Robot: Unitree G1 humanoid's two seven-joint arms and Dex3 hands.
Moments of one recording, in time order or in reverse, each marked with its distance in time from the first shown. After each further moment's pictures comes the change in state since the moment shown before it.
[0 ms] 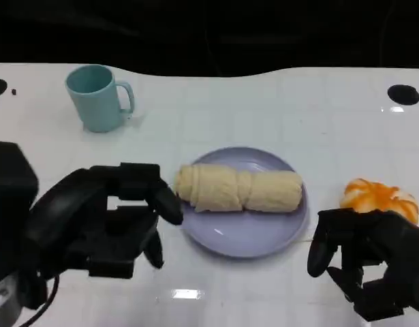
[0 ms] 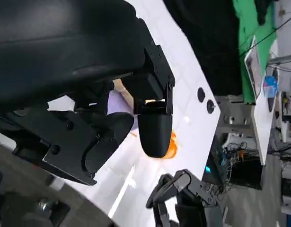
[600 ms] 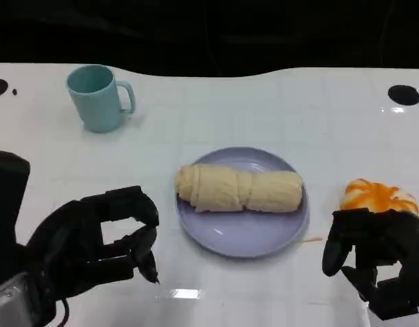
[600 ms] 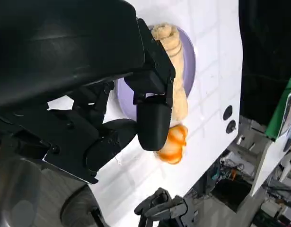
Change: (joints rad) left arm -0.009 -0.089 0.055 0.151 -0.162 0.203 0.178; right arm 0.014 -0.023 -0.049 0.046 0.024 -0.050 0.023
